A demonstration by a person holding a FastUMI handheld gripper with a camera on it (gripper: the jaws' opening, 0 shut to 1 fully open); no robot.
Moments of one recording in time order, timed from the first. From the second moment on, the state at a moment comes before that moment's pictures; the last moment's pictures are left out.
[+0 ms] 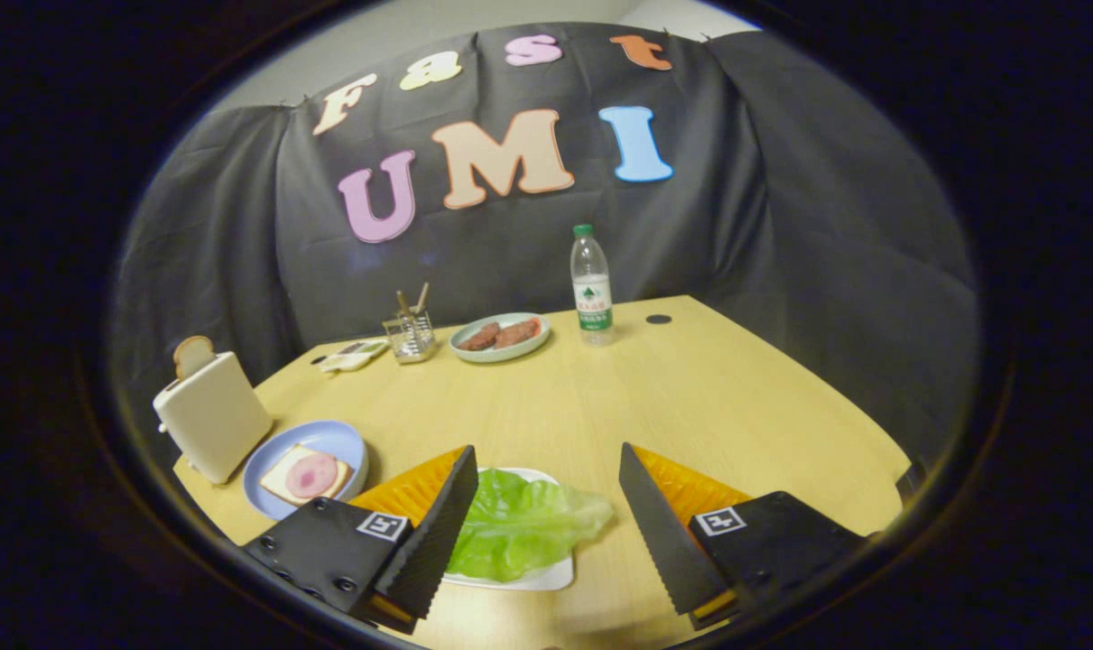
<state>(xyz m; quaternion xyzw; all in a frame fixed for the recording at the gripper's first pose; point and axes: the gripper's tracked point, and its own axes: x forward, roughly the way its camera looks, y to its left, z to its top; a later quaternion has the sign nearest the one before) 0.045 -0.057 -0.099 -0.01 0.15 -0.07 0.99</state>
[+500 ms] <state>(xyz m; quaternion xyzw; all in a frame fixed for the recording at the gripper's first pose) 0.054 -0.075 -0.143 0.03 0.22 -0.06 0.97</state>
